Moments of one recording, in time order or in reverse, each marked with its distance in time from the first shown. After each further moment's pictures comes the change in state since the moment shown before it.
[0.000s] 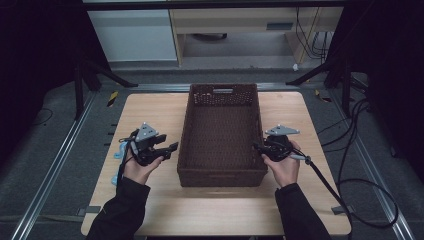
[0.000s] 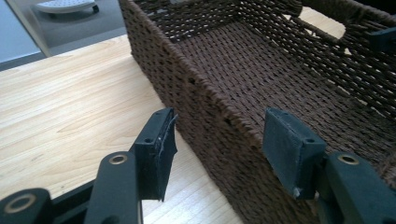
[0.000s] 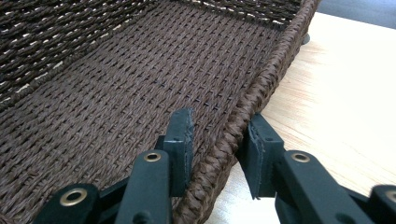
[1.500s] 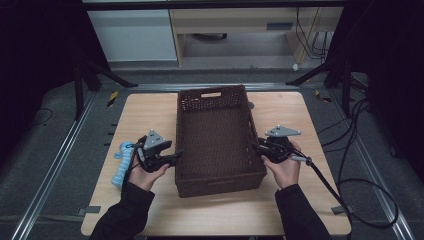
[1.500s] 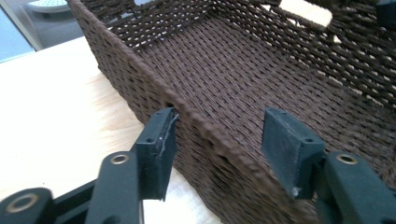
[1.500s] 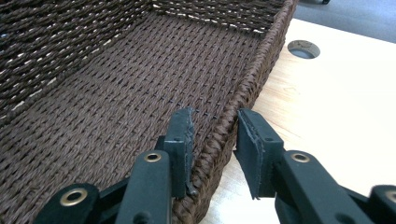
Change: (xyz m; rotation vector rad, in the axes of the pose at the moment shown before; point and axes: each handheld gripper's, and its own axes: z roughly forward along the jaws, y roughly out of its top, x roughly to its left) left arm -0.012 -0.010 0.008 0.016 -0.003 0.028; right arm 0.009 0.005 -0.012 -0.029 0.032 -0.024
